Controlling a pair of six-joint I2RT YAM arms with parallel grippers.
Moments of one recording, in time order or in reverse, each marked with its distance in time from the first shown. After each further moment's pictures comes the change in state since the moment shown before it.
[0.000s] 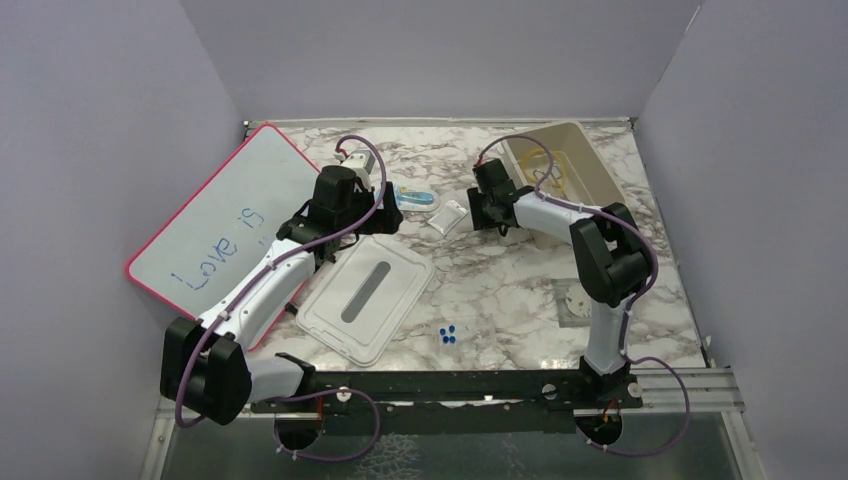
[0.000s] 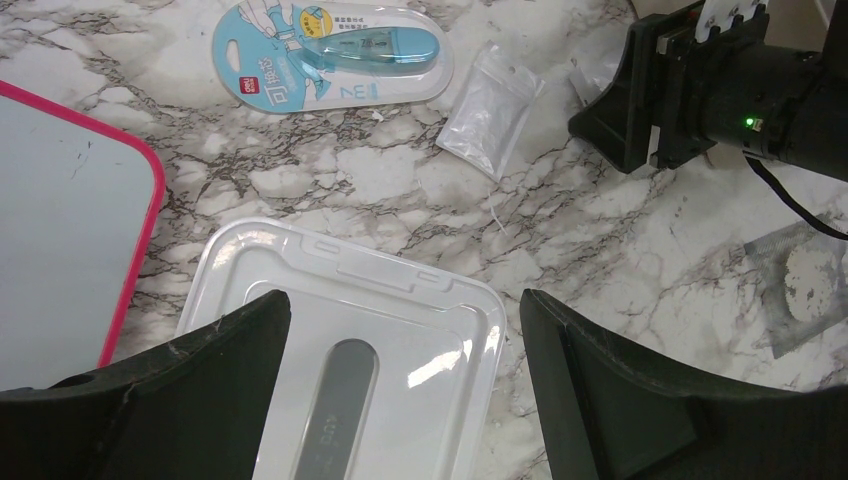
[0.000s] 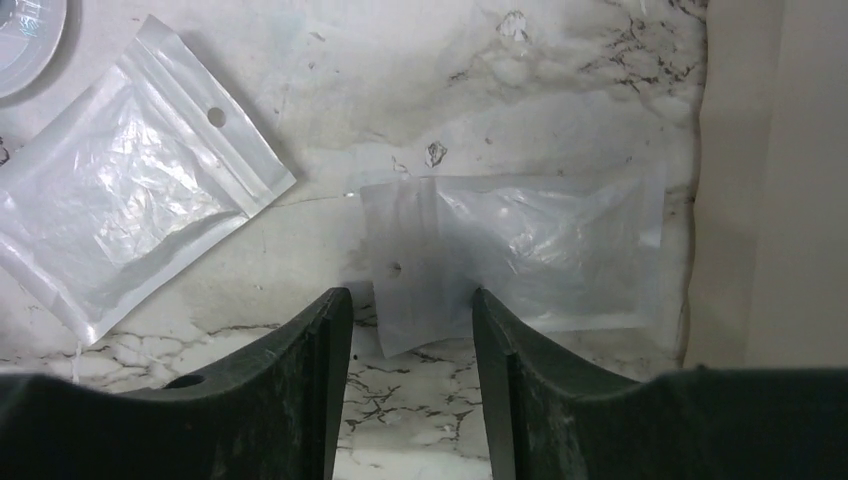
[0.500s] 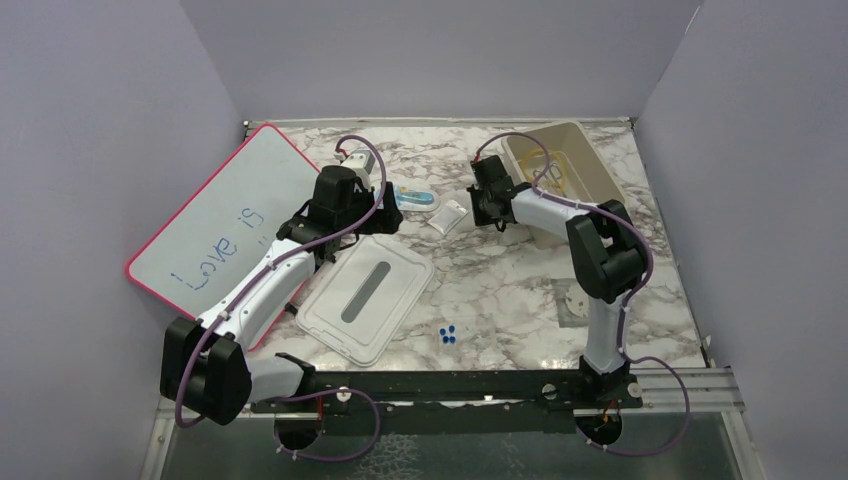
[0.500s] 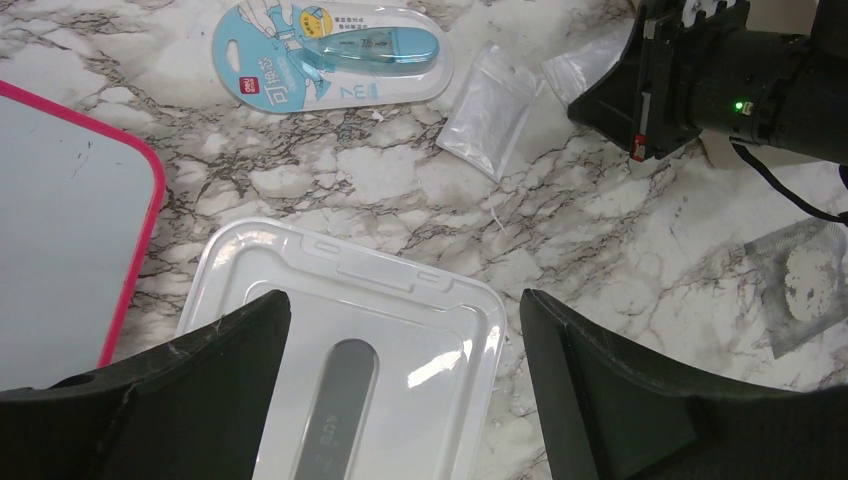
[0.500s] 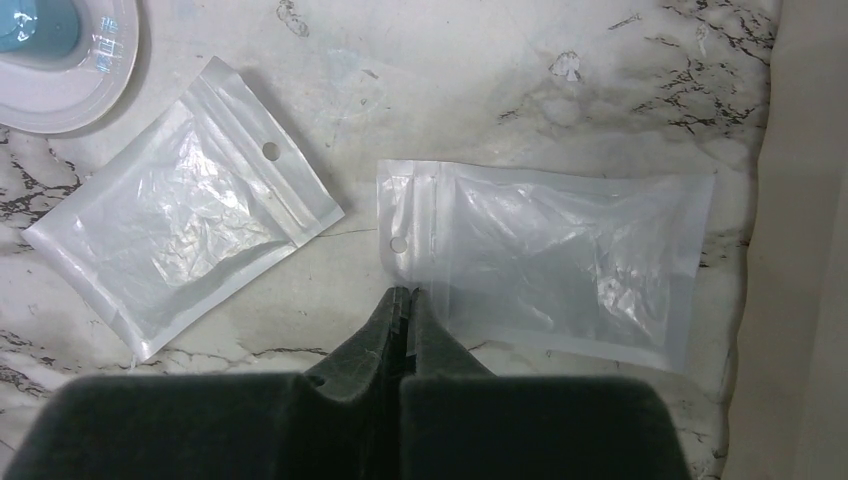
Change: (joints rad) left arm 0.000 0.000 0.000 0.000 0.000 0.000; right arm -0.012 0.047 0.060 0.002 -0.076 0.014
